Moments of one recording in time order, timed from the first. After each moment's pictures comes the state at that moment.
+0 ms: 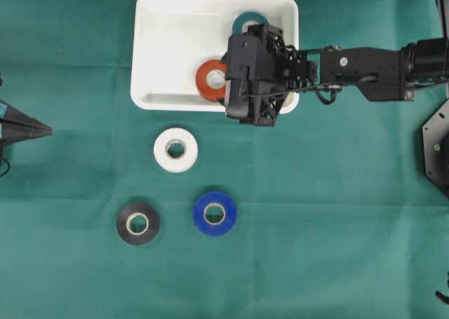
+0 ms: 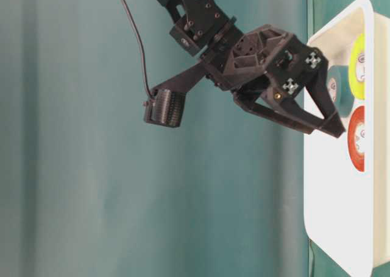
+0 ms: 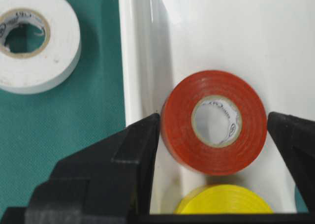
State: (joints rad) left arm -0.02 -1.37 1.53 -0.03 0.04 -0.01; right arm -0.21 0.11 0.58 -0.32 0.05 0.29
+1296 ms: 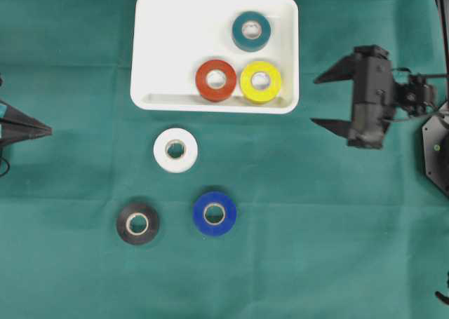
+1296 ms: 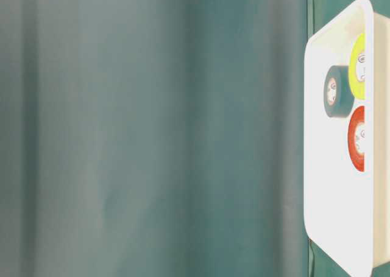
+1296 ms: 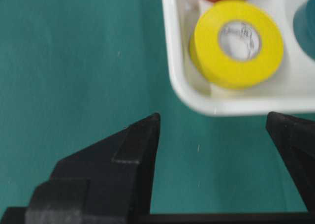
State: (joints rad) left arm -0.02 -1.37 1.53 -0.02 0.04 -0.01; right arm -0.22 -0.46 1.17 -0.32 -0.04 0.29
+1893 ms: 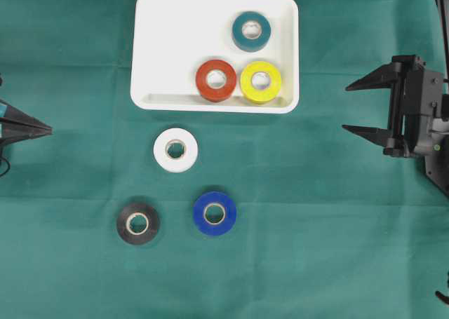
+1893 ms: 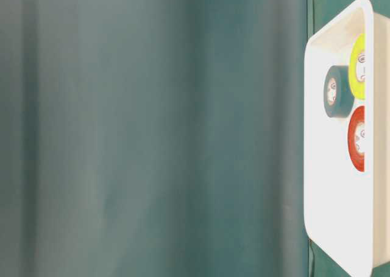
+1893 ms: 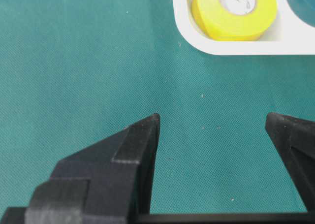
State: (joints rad) left arm -0.02 -1.37 1.53 -0.03 0.04 -0.01; right arm -0.22 -0.71 1.34 -0.32 -0.05 0.31
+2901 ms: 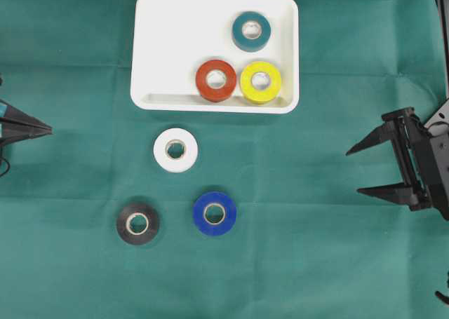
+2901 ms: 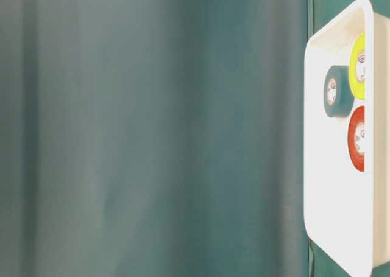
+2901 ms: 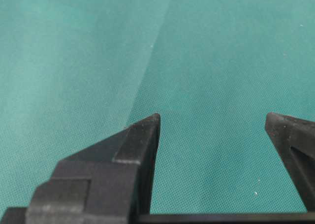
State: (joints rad) left arm -0.02 -1.37 1.53 -0.03 0.04 -0.01; right arm 0.19 -0.71 1.39 -0.32 -0.06 0.32
